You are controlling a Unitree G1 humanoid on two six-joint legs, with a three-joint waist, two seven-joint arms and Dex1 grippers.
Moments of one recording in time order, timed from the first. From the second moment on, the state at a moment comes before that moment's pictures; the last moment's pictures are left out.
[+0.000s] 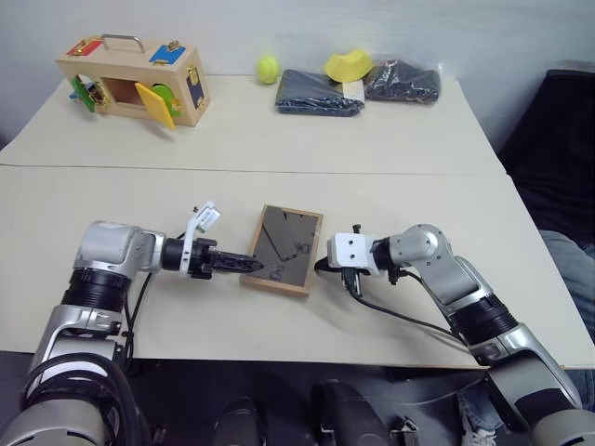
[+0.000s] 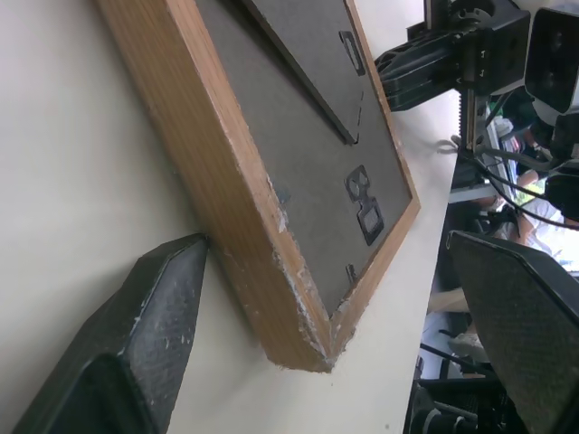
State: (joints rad) left arm -0.78 0.63 -0.12 0.37 -0.47 1.29 -1.16; right arm -0.68 -0.52 0.40 0.20 -0.10 0.04 1.12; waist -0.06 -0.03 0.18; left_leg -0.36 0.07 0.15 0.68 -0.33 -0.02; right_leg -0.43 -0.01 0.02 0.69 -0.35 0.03
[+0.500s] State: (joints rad) left arm -0.81 0.59 -0.05 0.41 -0.53 1.36 -1.11; right arm -0.65 -0.51 0.37 0.16 -0.09 0.05 1.12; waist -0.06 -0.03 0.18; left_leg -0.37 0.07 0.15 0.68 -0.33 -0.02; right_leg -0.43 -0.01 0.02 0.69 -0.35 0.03
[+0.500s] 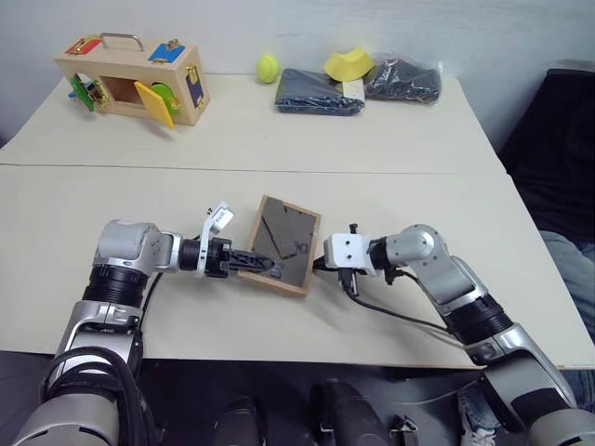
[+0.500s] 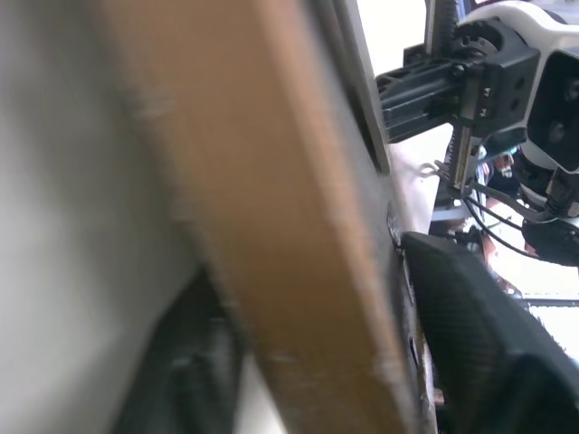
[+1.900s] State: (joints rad) left arm -0.79 0.63 0.02 0.17 -0.65 1.37 -0.99; right arm -0.80 -0.49 0.15 -0.03 0.40 0.68 1.03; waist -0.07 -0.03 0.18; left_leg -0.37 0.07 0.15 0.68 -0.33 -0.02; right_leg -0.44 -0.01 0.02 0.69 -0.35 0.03
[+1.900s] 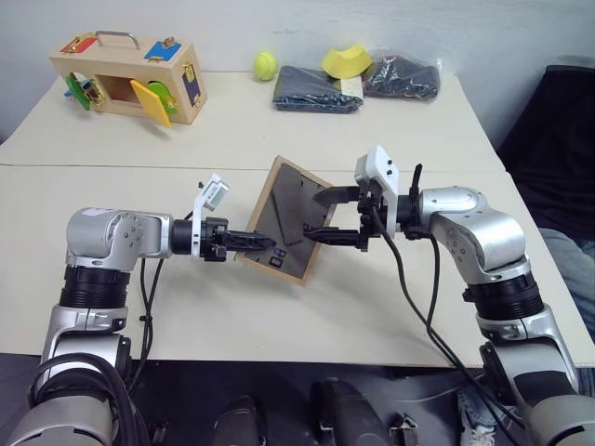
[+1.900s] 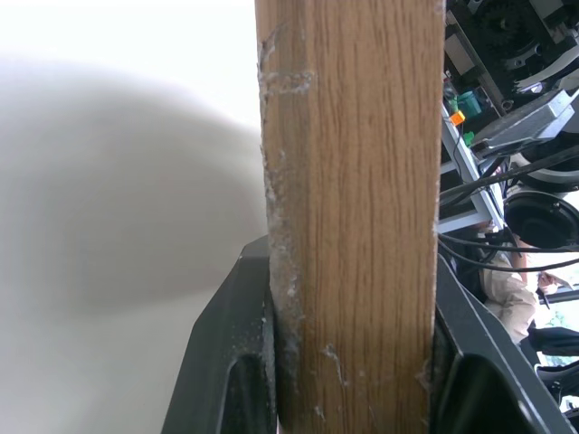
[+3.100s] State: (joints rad) left arm -0.86 0.65 -0.04 0.23 -0.68 1.32 -1.10; right arm -0.82 -0.59 0.30 0.48 -0.80 -0.94 0.06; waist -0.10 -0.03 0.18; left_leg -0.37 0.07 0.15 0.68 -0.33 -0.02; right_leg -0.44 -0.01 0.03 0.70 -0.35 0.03
